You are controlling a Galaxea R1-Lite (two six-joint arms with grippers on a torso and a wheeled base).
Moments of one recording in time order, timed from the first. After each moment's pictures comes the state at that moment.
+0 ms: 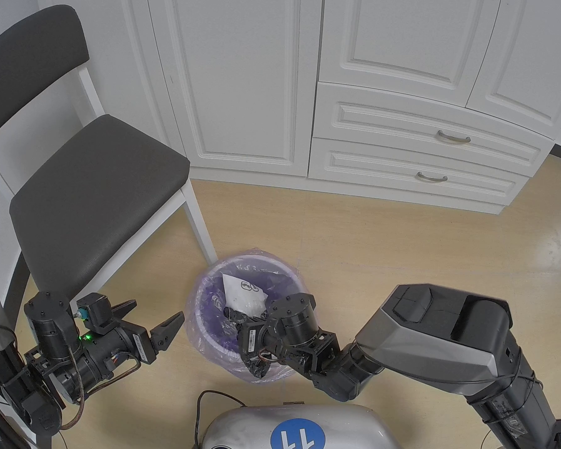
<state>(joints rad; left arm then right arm) -0.35 1.81 -0.02 -1.53 -0.03 -0.18 0.83 2.59 -1.29 -0.93 -0.18 0.45</state>
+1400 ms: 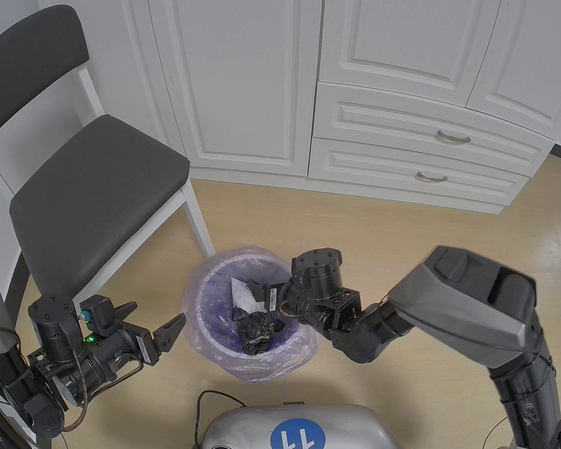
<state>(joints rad) -0.37 1.83 -0.02 -1.53 0.01 -0.18 0.72 2.51 -1.36 -0.85 -0.20 0.30</state>
